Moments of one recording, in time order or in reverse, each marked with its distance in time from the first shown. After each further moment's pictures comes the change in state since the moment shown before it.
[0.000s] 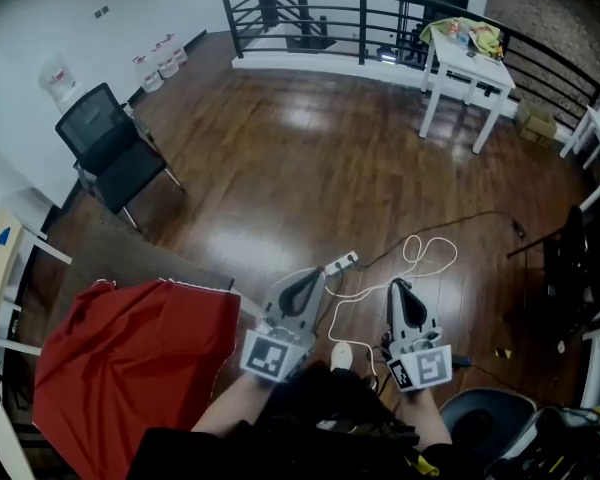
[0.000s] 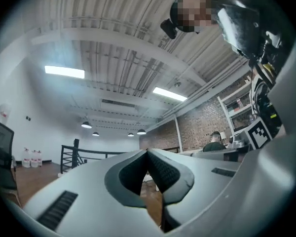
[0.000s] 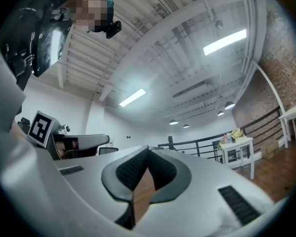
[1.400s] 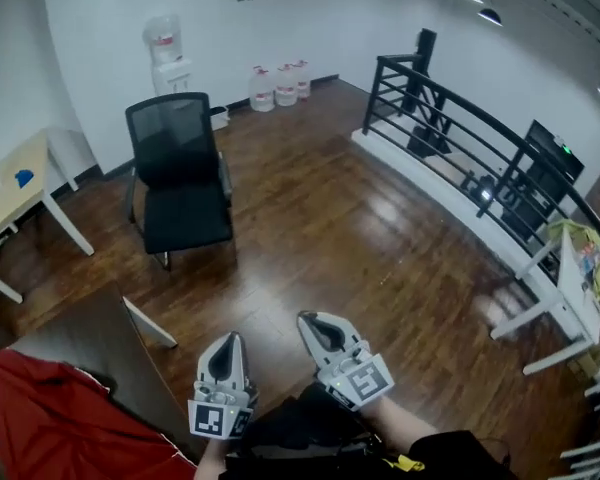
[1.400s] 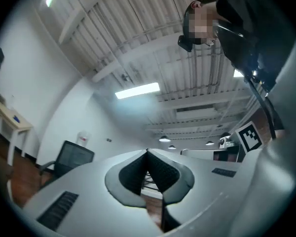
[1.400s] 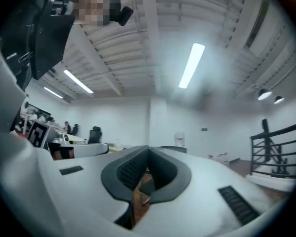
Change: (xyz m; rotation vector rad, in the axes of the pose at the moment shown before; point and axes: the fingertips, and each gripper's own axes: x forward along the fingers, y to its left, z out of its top) left arm 0.034 0.618 -0.024 0.024 -0.174 0.855; right arm 0.691 0.235 -0.094 -0.026 0.084 0.962
